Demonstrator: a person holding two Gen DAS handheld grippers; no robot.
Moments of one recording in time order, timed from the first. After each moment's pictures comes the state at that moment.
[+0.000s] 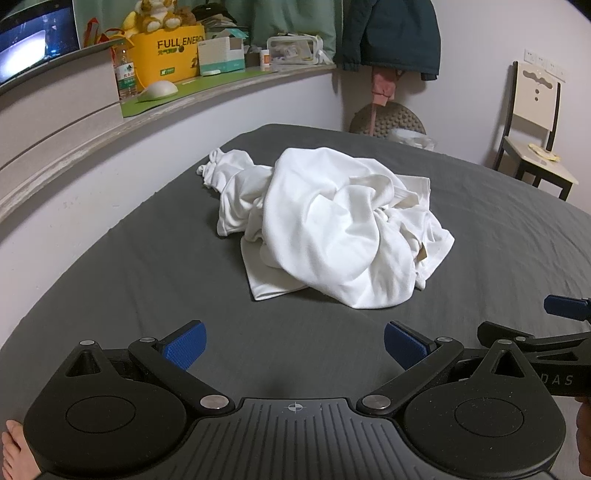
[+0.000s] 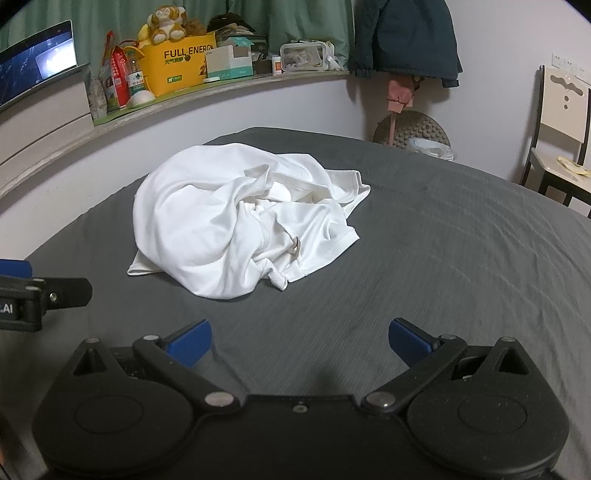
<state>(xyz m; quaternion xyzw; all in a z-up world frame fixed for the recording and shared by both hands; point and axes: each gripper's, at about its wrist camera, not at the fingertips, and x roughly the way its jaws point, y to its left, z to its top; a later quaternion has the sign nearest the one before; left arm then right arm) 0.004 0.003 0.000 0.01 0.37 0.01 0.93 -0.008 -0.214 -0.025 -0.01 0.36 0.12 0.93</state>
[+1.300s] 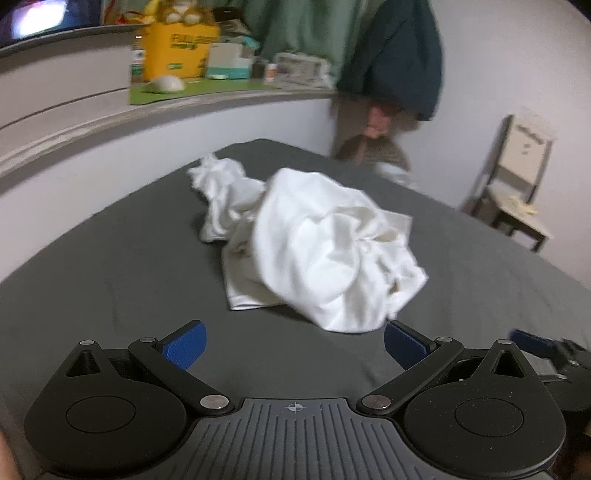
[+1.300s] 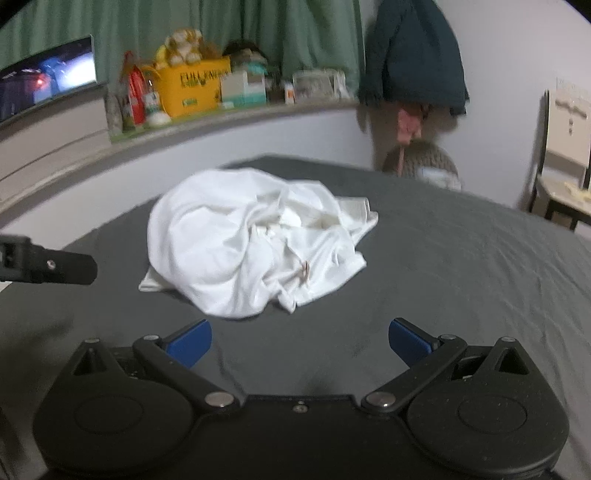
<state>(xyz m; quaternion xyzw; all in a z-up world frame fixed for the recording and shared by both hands) -0.007 0.025 0.003 -0.09 0.34 -0.02 0.94 -0.024 -0.216 -0.026 -0.02 0.29 0.14 0.95</state>
